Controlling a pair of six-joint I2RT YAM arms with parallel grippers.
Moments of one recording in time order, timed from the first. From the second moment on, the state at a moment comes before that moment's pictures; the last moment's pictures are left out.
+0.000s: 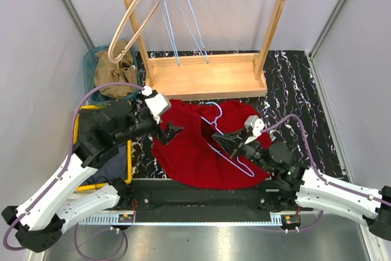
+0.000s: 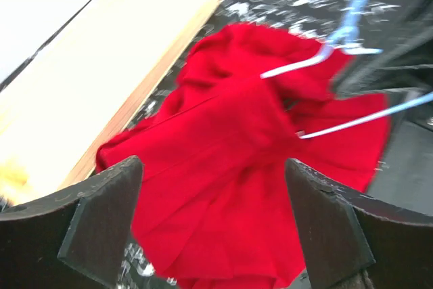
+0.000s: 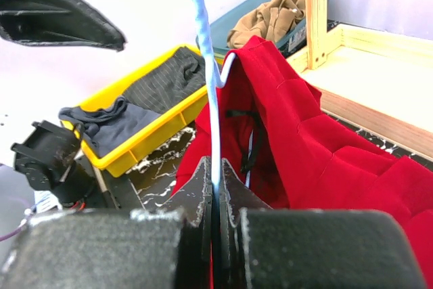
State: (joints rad) left arm -0.73 0.81 1.04 -0.53 0.21 0.16; right arm 1.07 0.68 0.36 0.47 0.12 0.21
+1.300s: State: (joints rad) left arm -0.72 1.14 1.00 -0.39 0.28 0.32; right arm 1.07 0.68 0.31 0.48 0.06 0.25
